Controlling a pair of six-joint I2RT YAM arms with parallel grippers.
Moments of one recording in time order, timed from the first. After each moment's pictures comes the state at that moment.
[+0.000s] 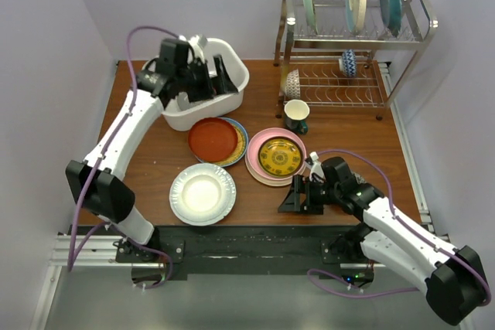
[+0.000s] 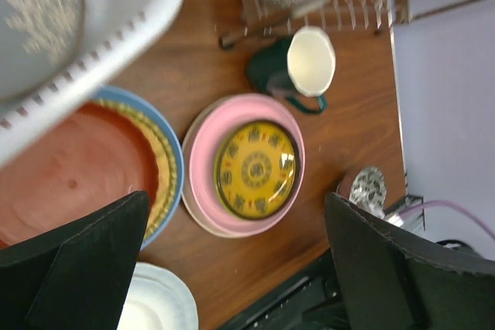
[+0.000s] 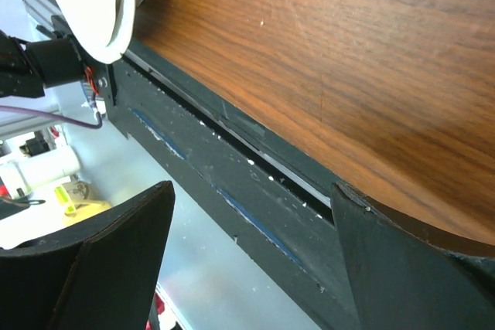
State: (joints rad) left arm -0.32 1.62 1.72 -0.73 0.33 -0.52; right arm 0.55 0.82 0.39 -0.45 -0.54 0.71
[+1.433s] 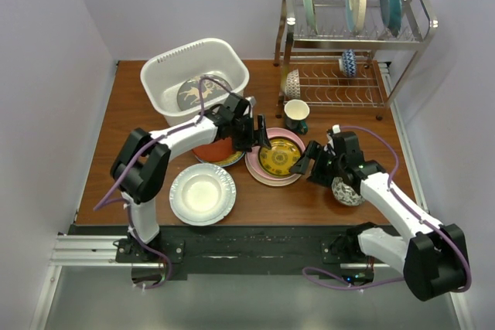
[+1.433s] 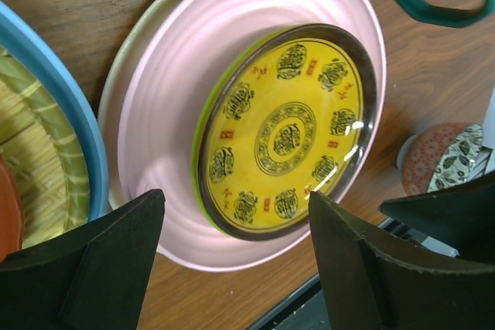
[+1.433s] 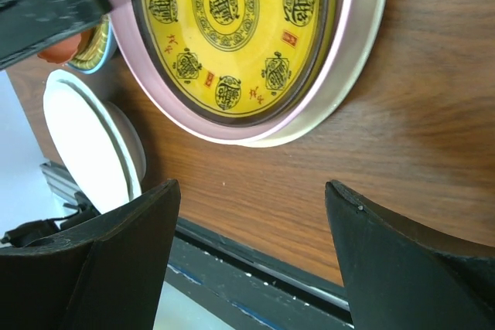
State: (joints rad) left arm -0.63 1.87 1.31 -0.35 0.29 -0.70; right arm 0.29 1.05 0.58 -0.40 -0.34 0.74
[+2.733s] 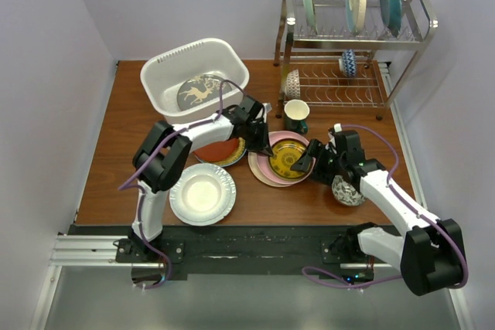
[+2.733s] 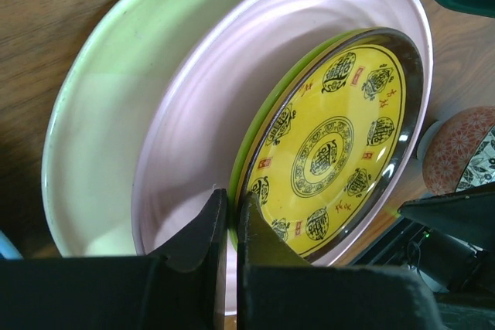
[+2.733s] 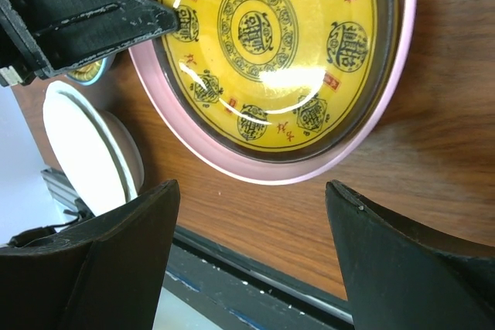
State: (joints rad) left arm -0.68 2.06 1.45 -0.37 0.36 -0.63; right arm 0.26 1.09 0.58 -0.37 -0.36 0.72
